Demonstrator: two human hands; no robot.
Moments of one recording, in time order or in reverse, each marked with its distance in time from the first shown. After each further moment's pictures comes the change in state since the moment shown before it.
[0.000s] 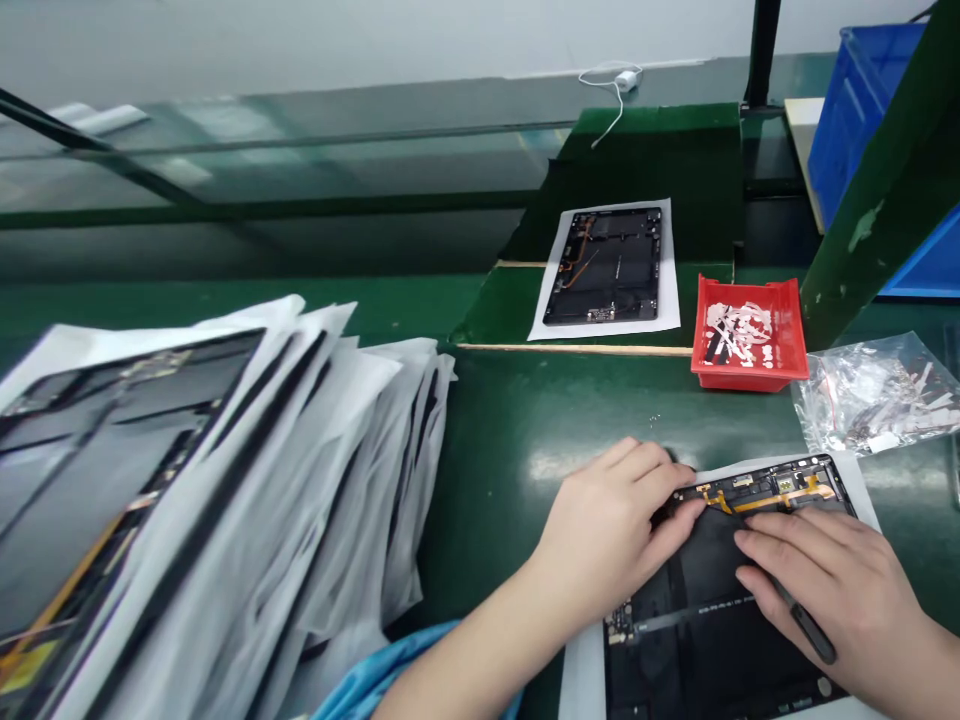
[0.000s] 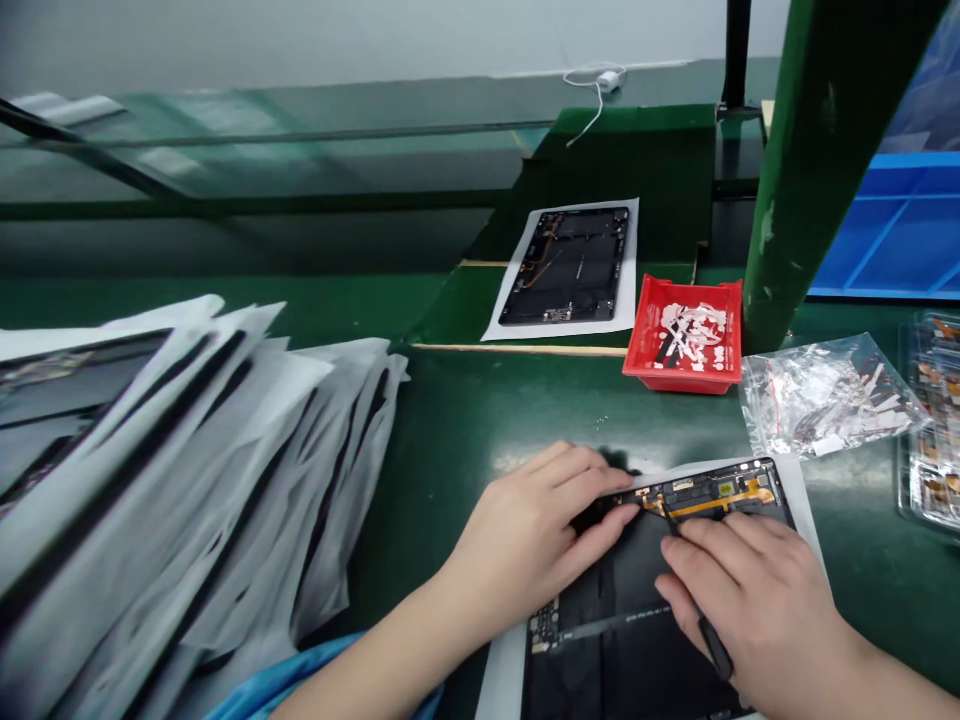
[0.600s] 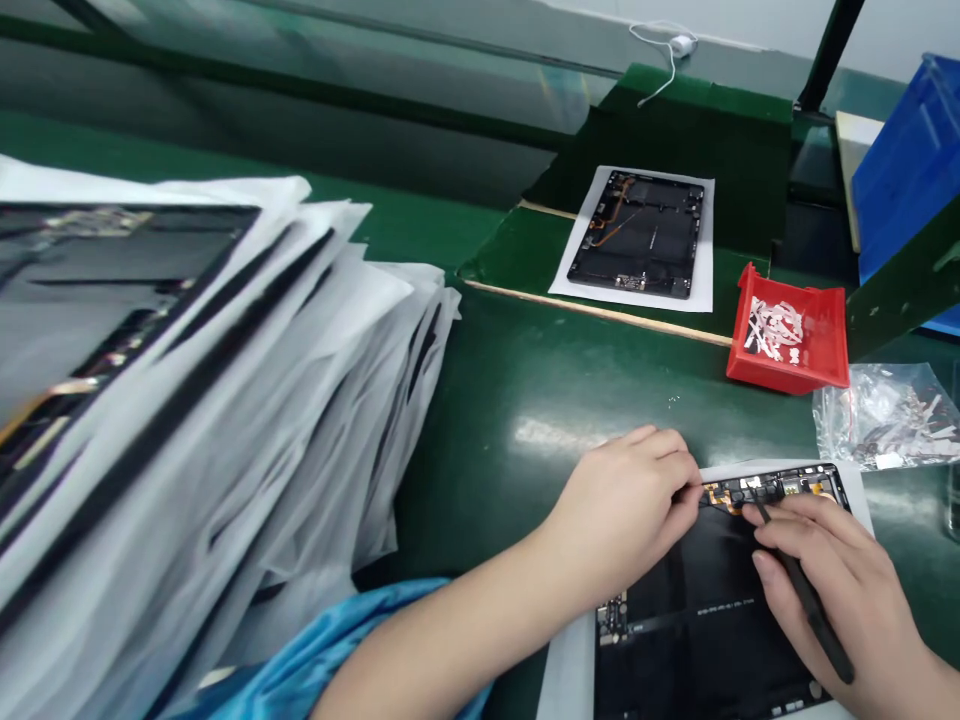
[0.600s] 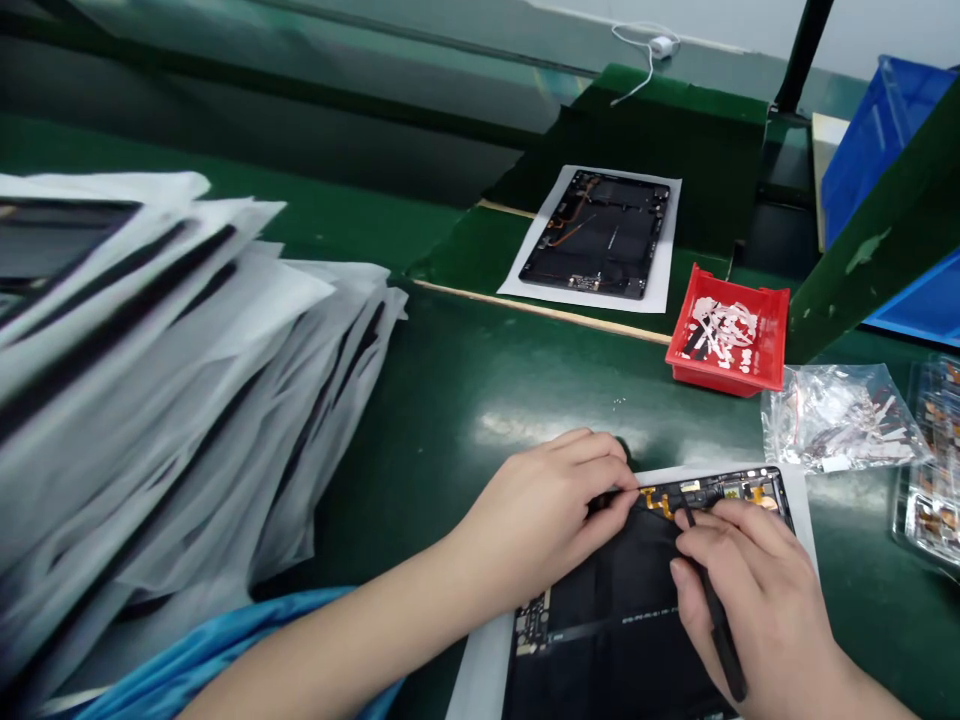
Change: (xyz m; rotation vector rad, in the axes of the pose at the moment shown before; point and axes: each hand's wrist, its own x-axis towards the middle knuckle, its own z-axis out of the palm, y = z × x) left_hand -0.001 0.003 0.006 -0.116 -0.025 -0.091; right_hand 0.006 -0.005 -0.006 0.045 -0.088 0.071
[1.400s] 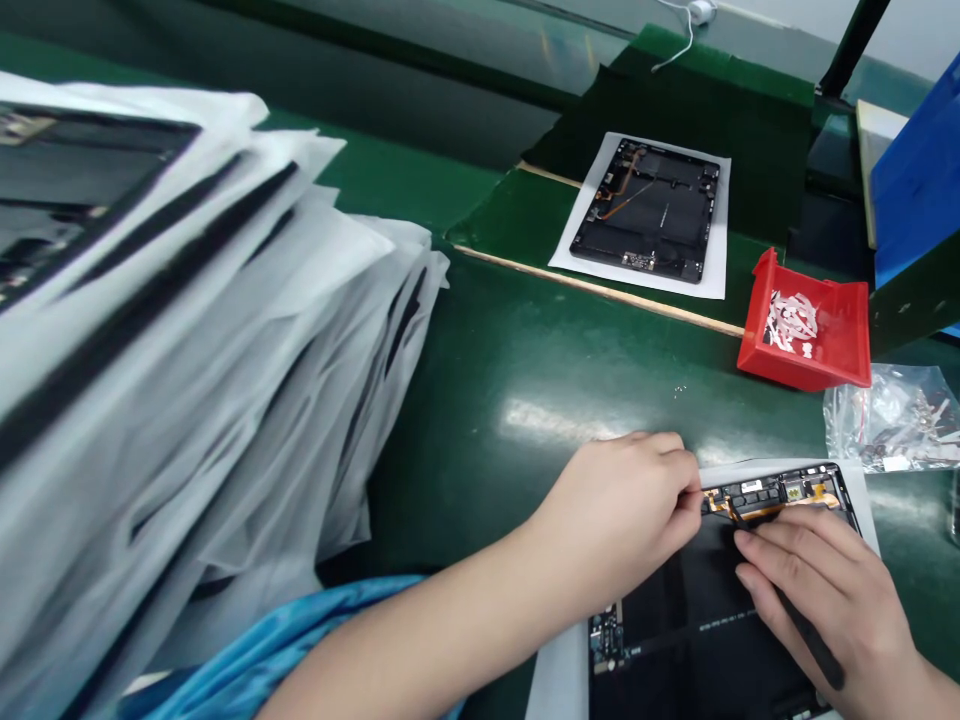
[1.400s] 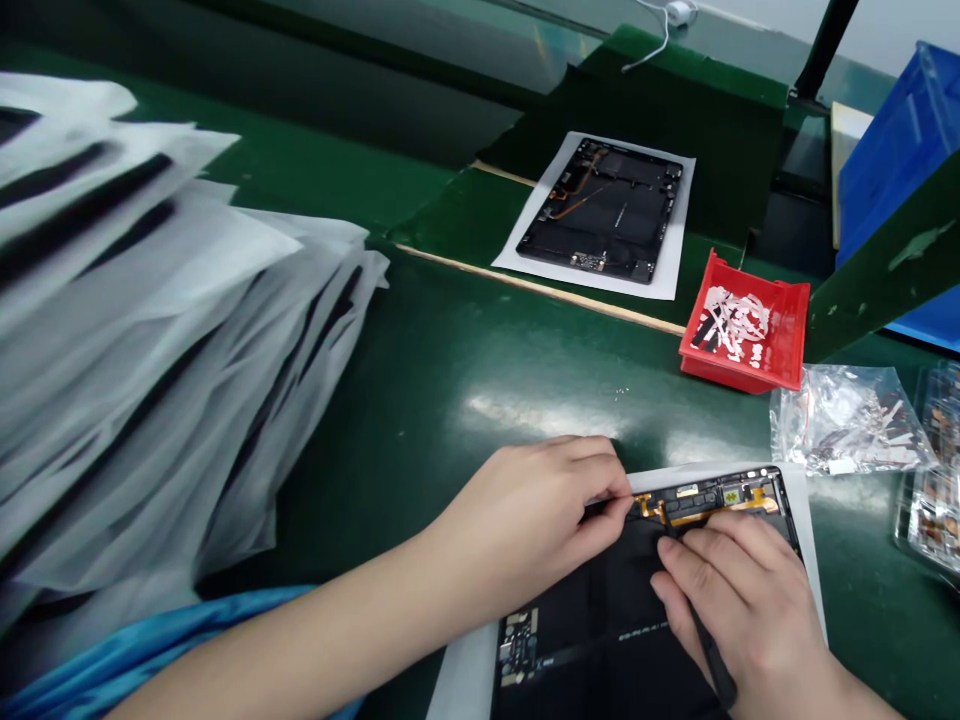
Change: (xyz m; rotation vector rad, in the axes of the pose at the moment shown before) left_hand -0.003 0.003 -0.004 -0.016 -0.121 -0.107; right_hand -0.002 0.007 0.004 -0.075 -0.090 -0.142
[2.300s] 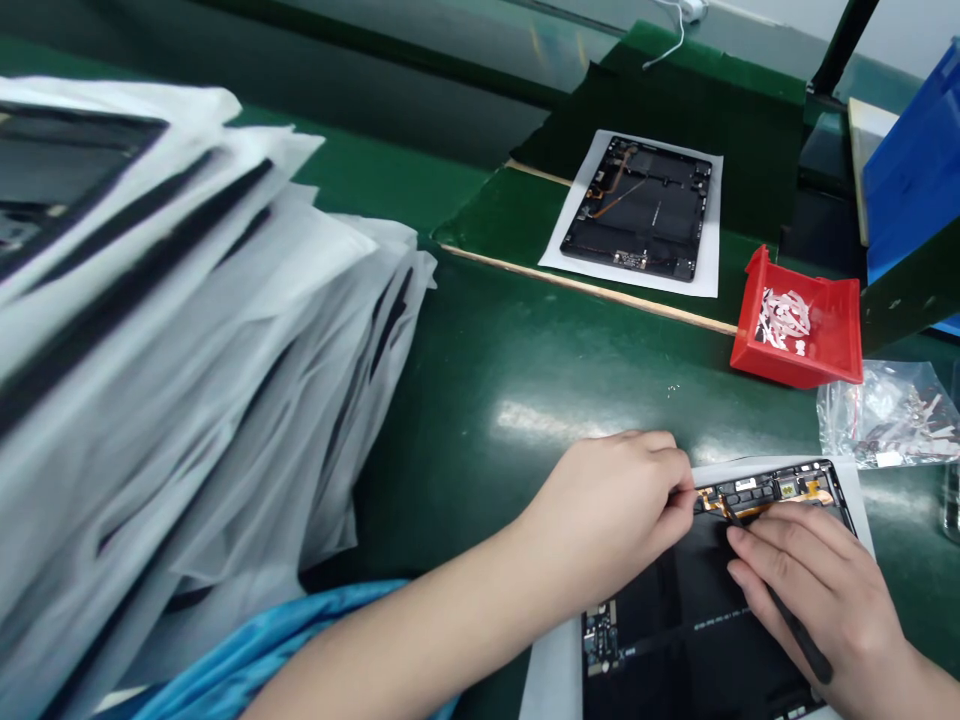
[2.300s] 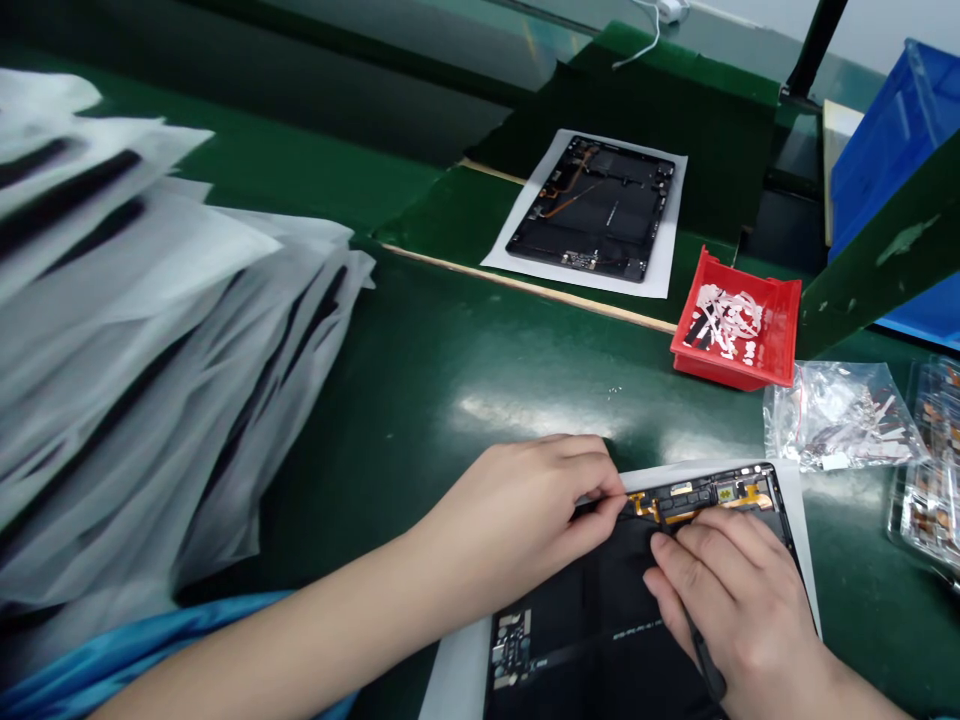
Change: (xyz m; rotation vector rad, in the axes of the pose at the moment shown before) left_hand 0.004 0.000 -0.006 -0.019 -0.093 -0.041; right_hand 0.007 -0.007 0.002 -0.009 0.076 0.010
